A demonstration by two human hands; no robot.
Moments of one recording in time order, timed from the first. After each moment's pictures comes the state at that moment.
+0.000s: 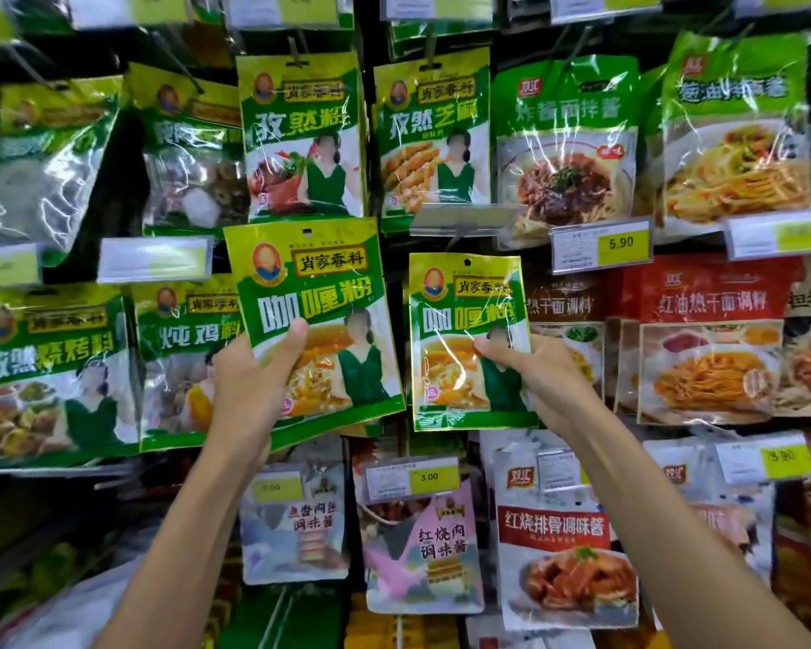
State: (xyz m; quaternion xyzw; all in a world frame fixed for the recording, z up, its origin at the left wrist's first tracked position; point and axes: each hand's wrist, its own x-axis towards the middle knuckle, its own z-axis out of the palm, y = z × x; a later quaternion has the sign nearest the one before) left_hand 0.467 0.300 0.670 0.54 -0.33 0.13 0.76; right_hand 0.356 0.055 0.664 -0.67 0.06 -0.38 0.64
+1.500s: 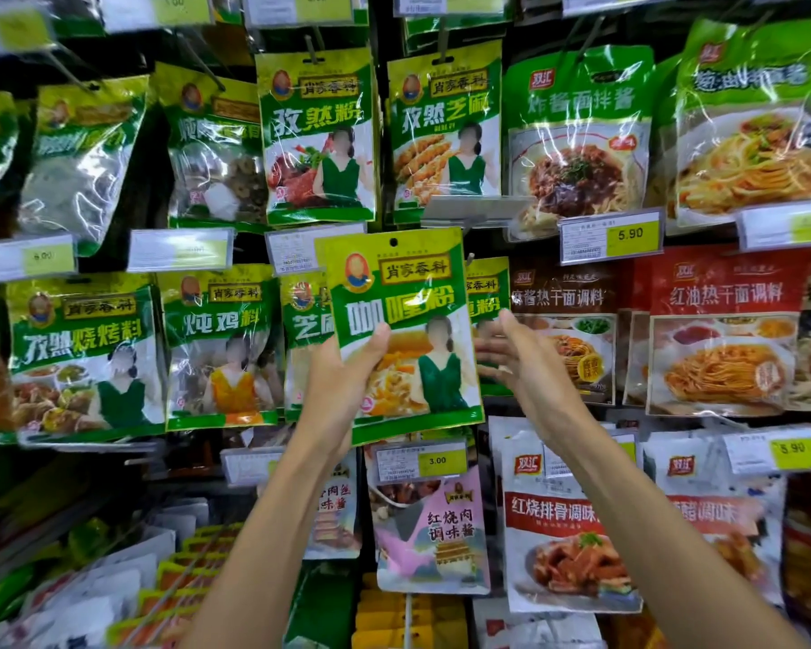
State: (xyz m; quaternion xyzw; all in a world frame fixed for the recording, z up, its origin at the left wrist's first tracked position) left_hand 0.438 0.260 0.657 0.55 -0.38 0.03 0.75; right_hand 0.349 0.092 0.657 -0.67 0.05 -0.40 0.62
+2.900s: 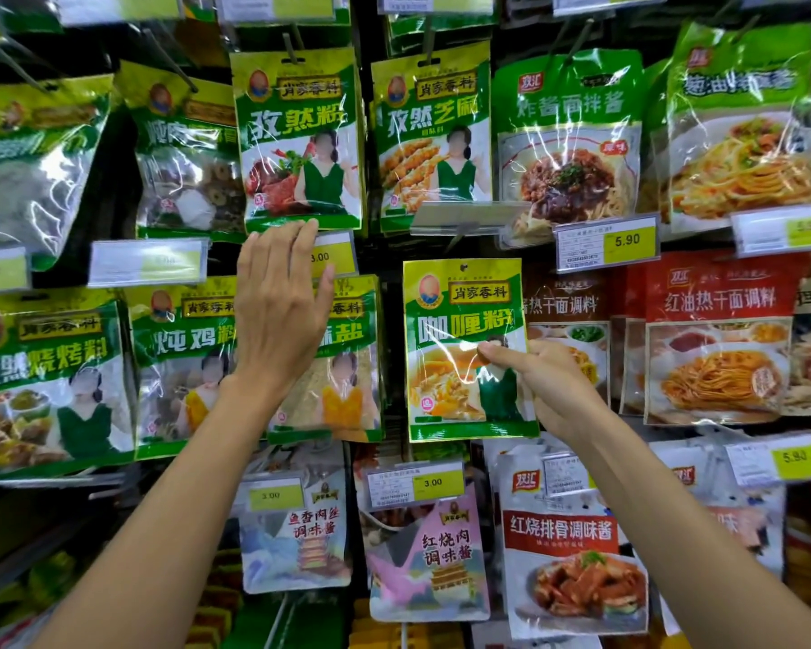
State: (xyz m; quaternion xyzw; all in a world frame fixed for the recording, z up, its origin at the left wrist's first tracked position) left_hand 0.523 0.261 0.719 0.62 -0.33 0.67 0.23; right_hand 0.358 0.059 0.665 -0.67 0.12 -0.37 0.63
